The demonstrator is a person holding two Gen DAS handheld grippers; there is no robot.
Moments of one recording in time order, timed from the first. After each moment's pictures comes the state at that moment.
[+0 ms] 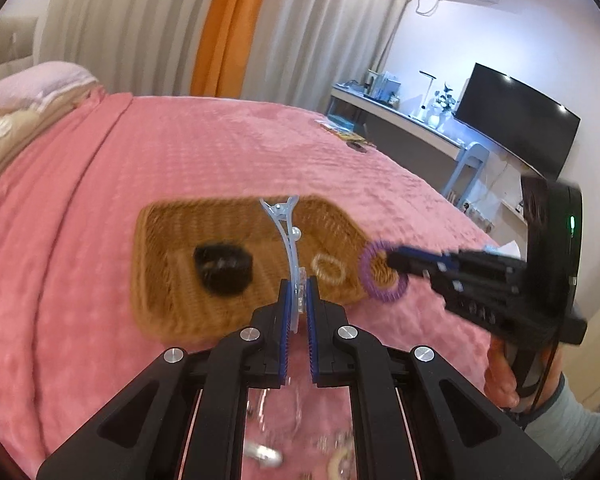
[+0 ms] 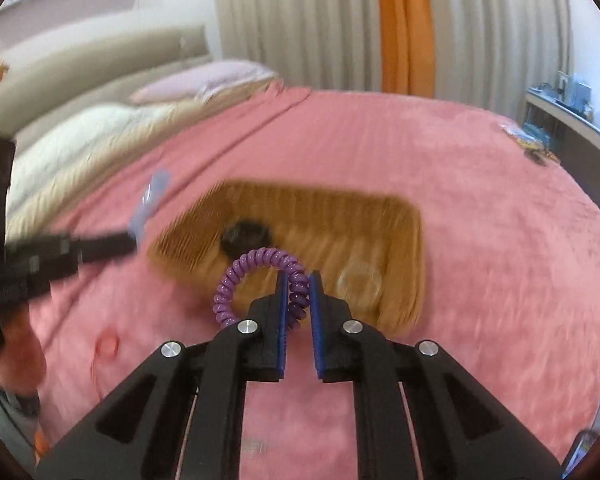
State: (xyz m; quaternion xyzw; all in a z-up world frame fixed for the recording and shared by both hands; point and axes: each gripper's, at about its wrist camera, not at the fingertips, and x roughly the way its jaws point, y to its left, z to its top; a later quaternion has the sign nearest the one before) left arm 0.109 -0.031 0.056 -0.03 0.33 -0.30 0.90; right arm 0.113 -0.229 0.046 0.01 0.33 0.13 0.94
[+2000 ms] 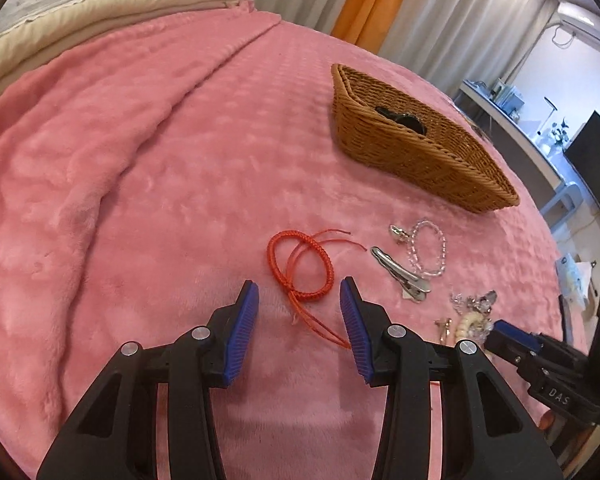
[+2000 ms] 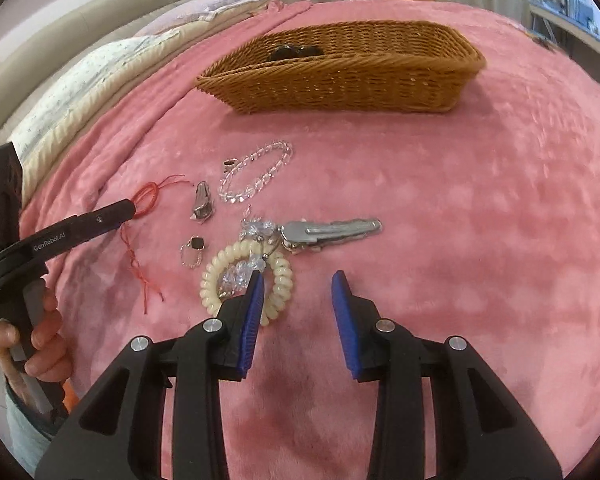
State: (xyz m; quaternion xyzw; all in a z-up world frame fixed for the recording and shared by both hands) left arm 0.016 0.077 -0.054 -0.13 0.43 -0.09 0.89; right arm -0.005 -0.171 -0.064 0.05 0.46 0.14 0.87
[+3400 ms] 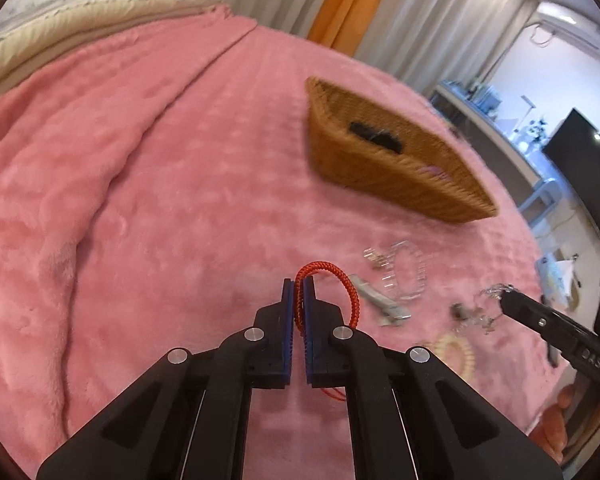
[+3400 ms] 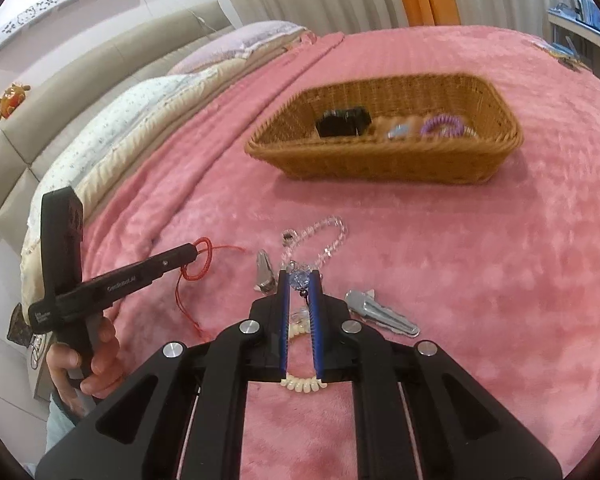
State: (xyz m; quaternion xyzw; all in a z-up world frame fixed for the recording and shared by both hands) left arm 0.030 0.079 -0.033 -0.14 0.41 -0.14 0.89; right arm 0.007 -0.170 -0.013 0.11 0.41 0.21 0.88
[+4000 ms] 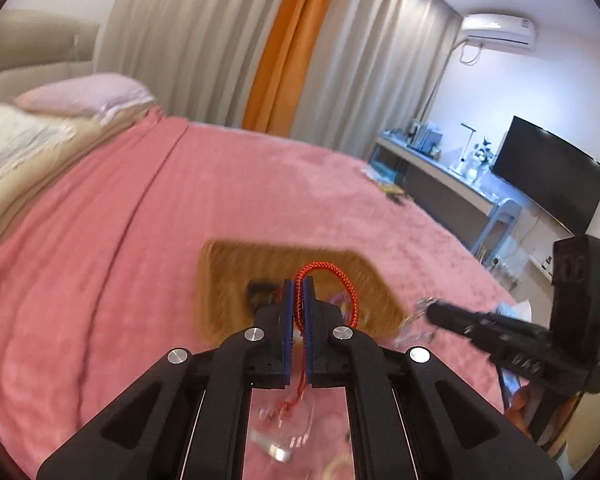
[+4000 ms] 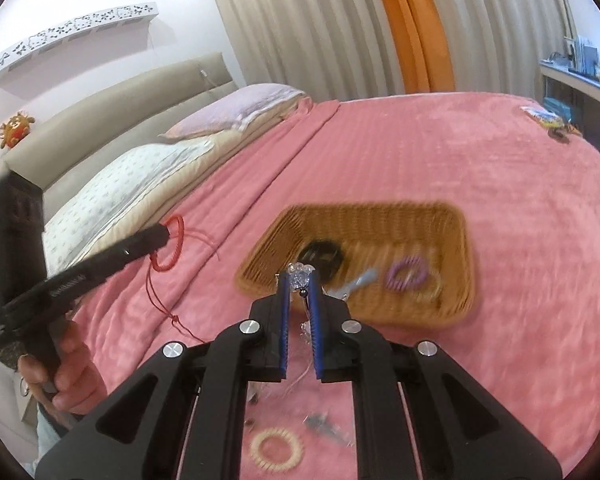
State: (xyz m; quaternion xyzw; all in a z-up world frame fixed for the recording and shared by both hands) left arm 0.075 0.006 0.110 -0.09 0.27 -0.21 0.94; right arm 0.069 -0.208 0.086 0.10 0.32 0.19 0.92
